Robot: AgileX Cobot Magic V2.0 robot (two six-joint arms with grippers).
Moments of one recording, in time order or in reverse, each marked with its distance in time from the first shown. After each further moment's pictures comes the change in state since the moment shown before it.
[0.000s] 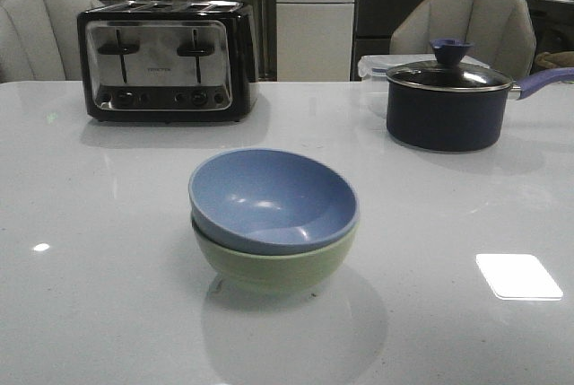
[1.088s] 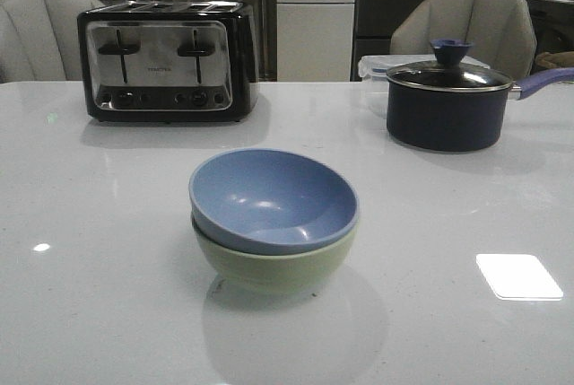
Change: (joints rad) left arm 0.000 0.000 0.000 -0.001 -0.002 0.000; right arm -0.502 -0.740 0.675 -0.017 -0.528 0.000
